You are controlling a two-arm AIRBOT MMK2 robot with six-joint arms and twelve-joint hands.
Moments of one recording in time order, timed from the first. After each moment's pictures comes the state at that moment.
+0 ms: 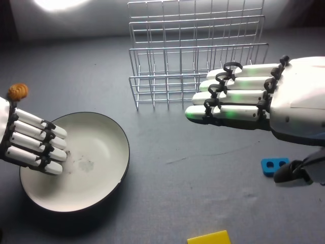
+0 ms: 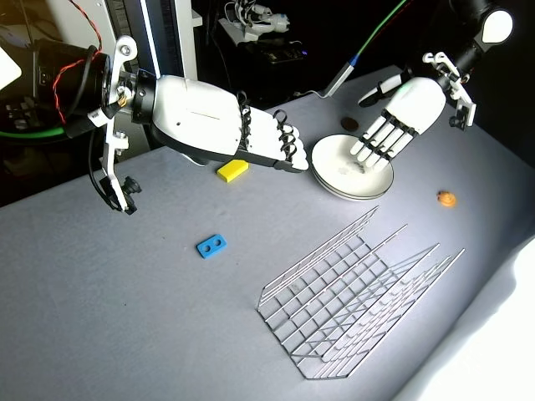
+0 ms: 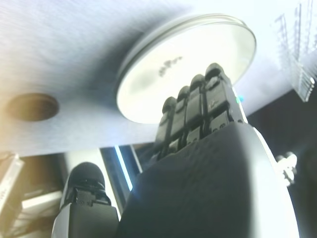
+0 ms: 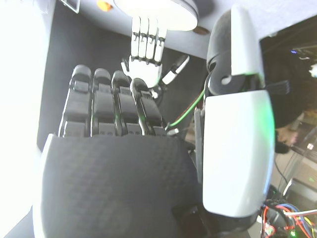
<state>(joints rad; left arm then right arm) 0.76 -1.04 1.80 1.69 -1.33 -0.03 -0.57 -0.70 0.71 -0.70 0.38 -0.50</state>
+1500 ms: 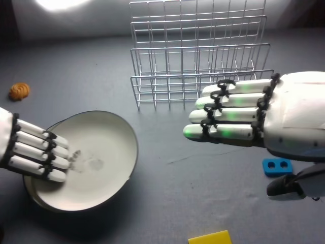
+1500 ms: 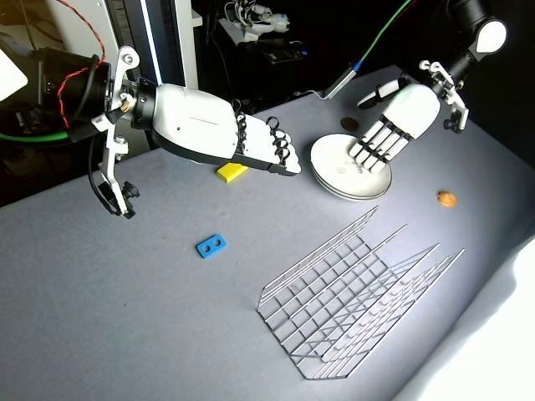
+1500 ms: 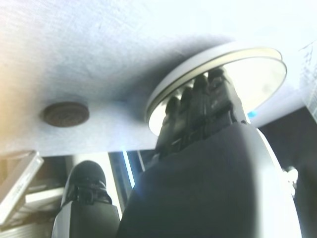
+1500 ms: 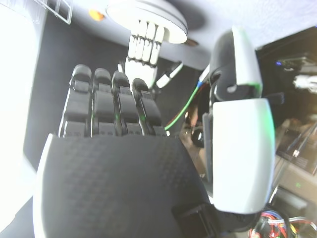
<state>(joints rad) 0.85 -1.09 1.84 1.67 -1.32 -0.03 -0.60 -0.76 0.72 -0.70 0.36 -0.60</state>
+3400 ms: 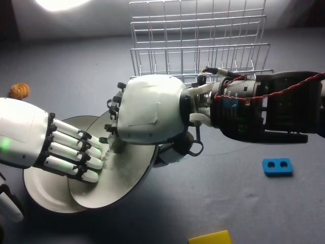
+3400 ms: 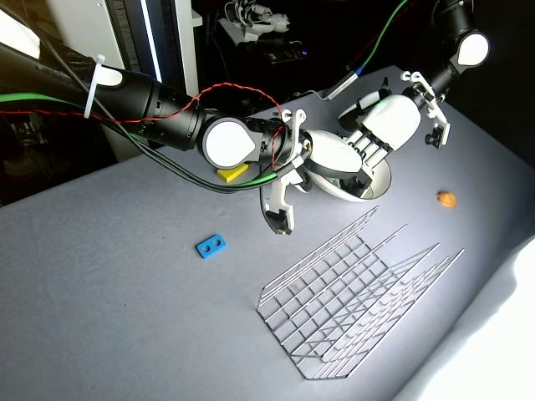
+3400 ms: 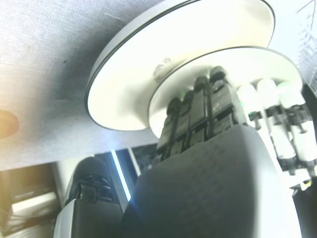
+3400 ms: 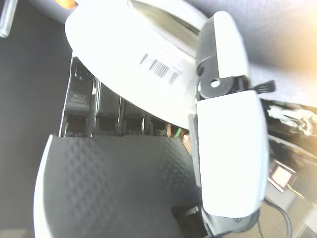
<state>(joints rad) 0.77 -1.11 1.73 1.67 -1.25 -0.04 -0.50 -1.46 1.24 -0.70 0.30 -0.76</state>
